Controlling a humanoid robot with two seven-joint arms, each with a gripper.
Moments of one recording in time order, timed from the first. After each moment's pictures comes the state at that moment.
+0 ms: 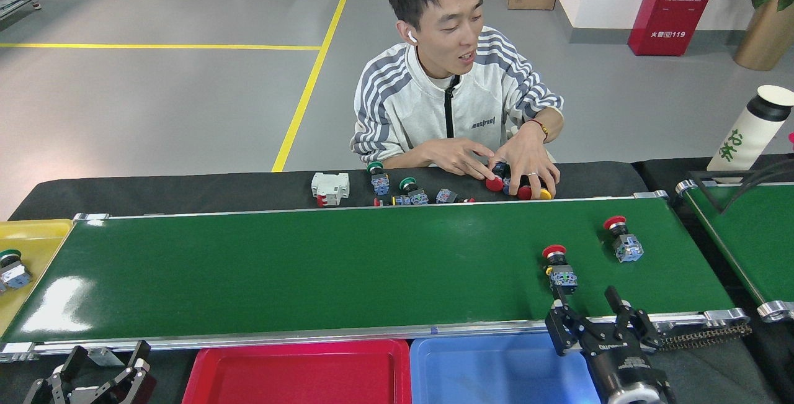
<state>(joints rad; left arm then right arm) 0.24 0.05 0.53 -1.67 -1.33 -0.48 -0.08 -0.01 -0.10 0.10 -1.54 1.23 0.03 0.12</state>
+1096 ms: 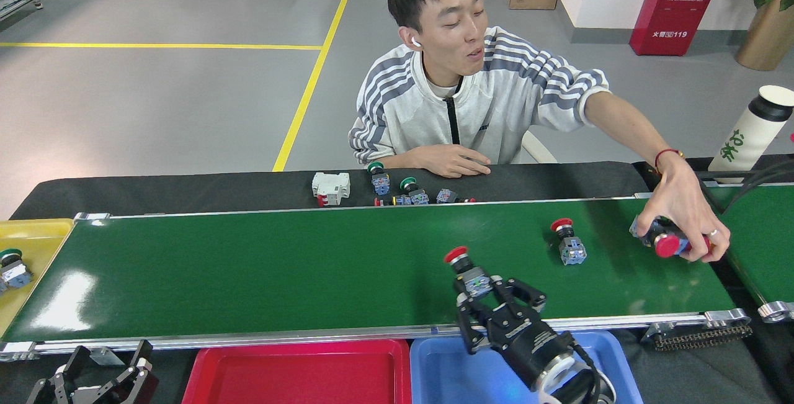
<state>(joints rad) 0.23 0.04 0.53 -1.67 -1.33 -0.49 -0.08 -0.08 -0.07 0.39 -1.63 1.29 -0.42 0.14</state>
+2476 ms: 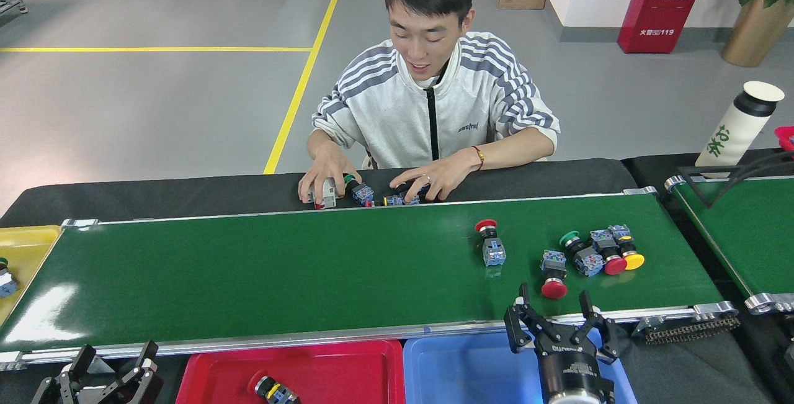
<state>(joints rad) 0.24 0.04 0.51 -1.68 -1.33 -0.48 -0.08 -0.01 0.07 0.19 -1.53 1.37 0.29 0.00</state>
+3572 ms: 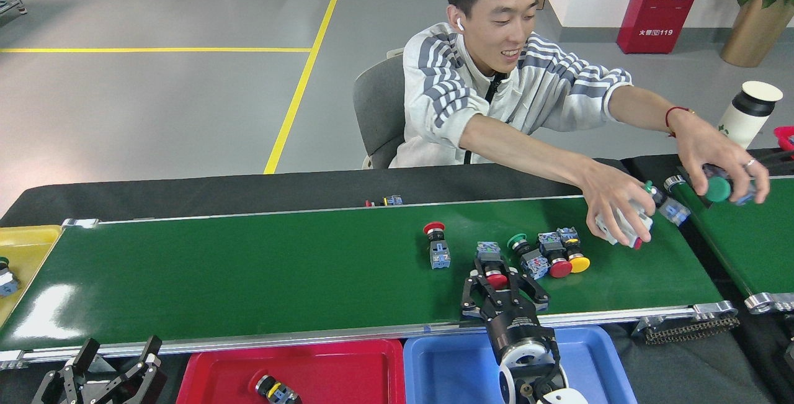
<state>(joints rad) 0.24 0.04 0.50 -1.70 -1.33 -0.48 -0.08 -0.14 0.06 0.45 -1.50 1.38 0.05 0.09</state>
